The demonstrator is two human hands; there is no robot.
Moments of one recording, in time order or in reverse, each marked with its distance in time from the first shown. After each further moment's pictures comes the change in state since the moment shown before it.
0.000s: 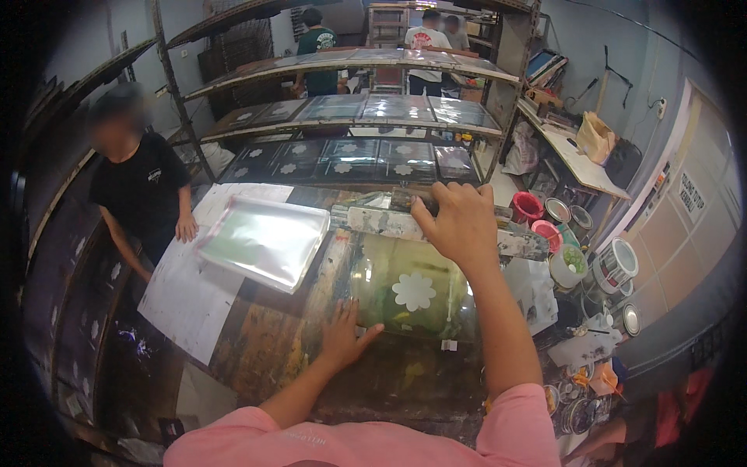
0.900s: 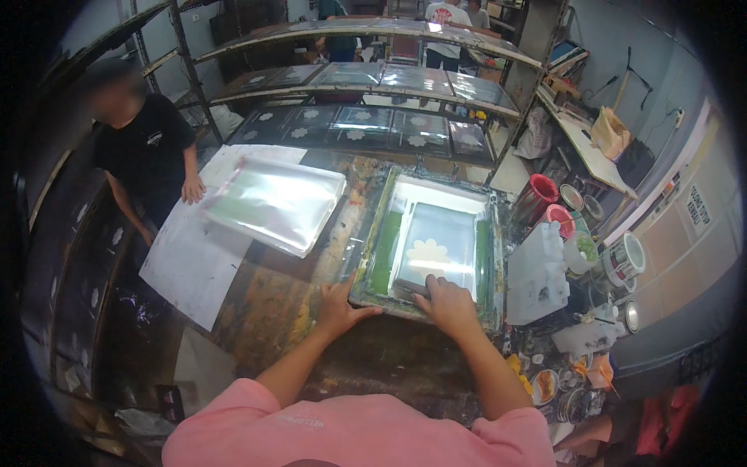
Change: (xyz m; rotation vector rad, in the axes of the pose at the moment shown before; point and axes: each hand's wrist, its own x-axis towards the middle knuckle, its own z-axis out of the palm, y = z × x) left_hand -0.014 -0.043 -0.004 -0.137 0.167 0.065; right_hand -0.190 -0.016 0.074 0.116 -0.664 0.048
